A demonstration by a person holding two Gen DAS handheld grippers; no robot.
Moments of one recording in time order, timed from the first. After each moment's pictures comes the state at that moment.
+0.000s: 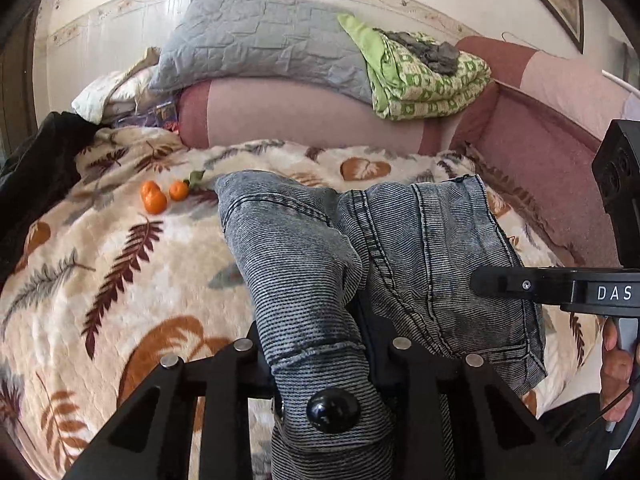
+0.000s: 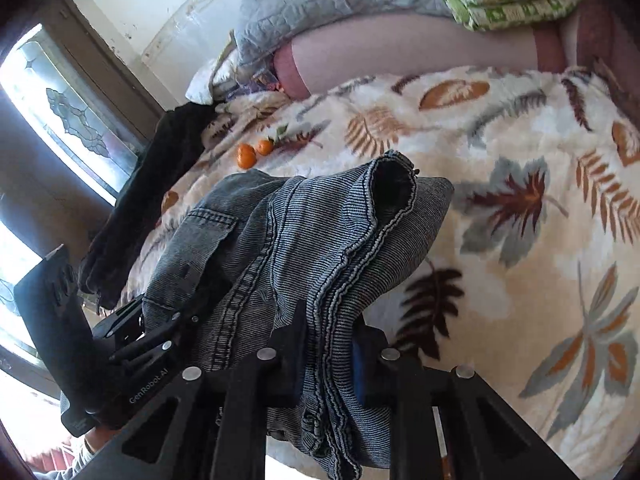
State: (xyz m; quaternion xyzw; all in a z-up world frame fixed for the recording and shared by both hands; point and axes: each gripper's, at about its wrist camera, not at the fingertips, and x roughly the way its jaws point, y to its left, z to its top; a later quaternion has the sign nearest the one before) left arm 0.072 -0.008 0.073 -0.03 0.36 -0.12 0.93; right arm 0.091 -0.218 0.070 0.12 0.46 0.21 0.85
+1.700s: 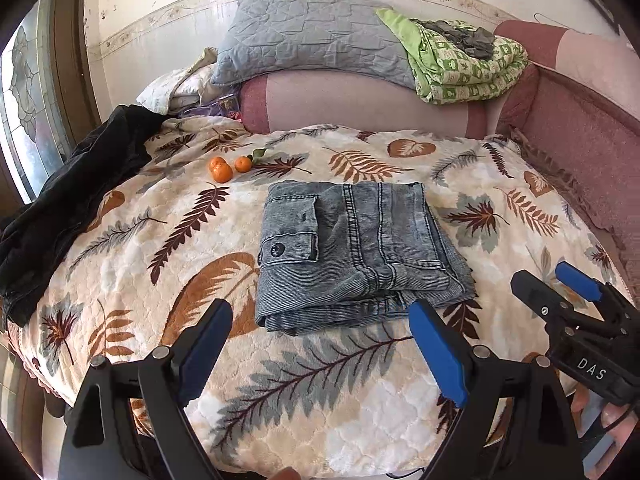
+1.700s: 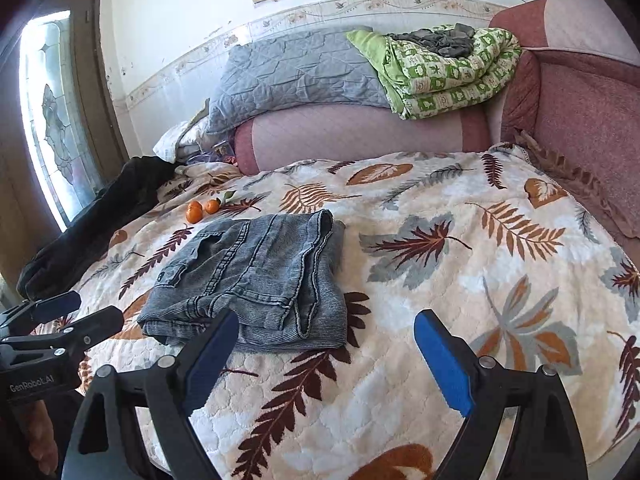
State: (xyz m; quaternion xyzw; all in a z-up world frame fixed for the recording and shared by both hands) left arm -0.016 -0.035 0.069 0.00 0.38 0.01 0.93; right arm 0.004 -0.242 0.052 0.06 0.31 0.09 0.94
